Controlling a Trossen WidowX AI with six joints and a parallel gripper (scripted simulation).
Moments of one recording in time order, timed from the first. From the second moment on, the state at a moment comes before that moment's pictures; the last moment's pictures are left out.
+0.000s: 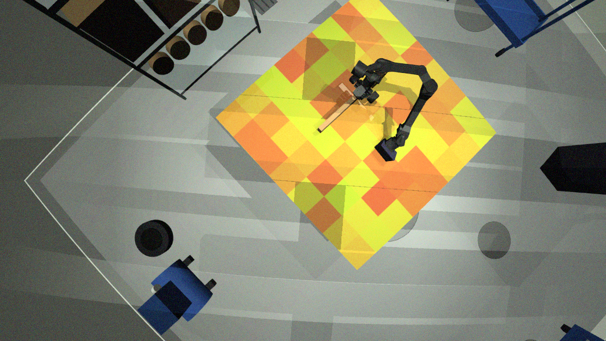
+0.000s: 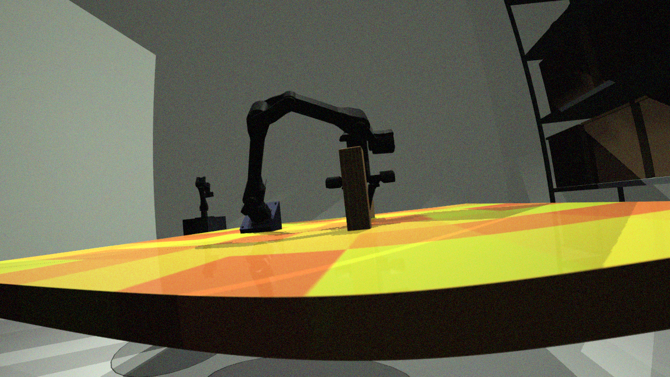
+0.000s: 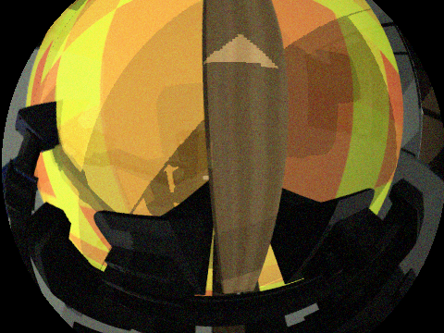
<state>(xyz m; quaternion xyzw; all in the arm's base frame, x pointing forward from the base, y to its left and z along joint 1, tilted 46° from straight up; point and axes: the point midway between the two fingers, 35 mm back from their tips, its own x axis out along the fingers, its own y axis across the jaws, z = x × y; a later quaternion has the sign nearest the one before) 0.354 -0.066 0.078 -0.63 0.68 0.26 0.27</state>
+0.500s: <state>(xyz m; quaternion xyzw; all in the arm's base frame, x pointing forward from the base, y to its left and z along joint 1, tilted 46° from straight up) 0.354 -0.066 0.079 -0.63 0.68 0.26 0.27</state>
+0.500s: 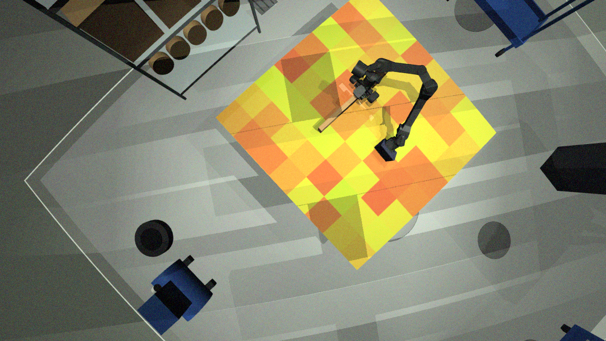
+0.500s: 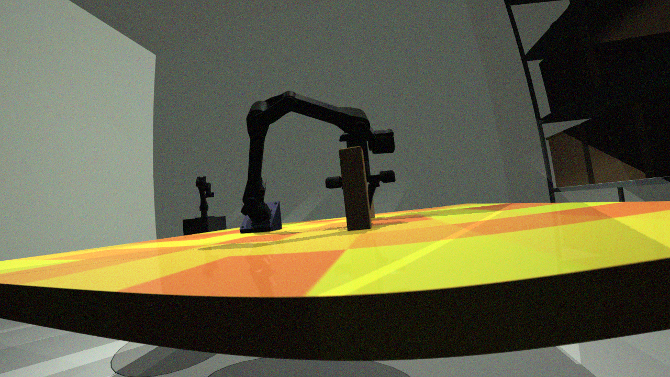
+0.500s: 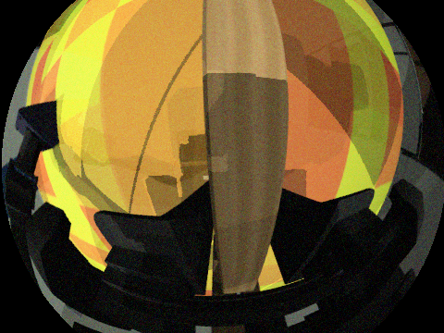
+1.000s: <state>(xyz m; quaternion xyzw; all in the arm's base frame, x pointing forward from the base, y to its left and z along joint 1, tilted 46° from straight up) 0.355 -0.067 0.080 -0.63 0.68 0.26 0.27</state>
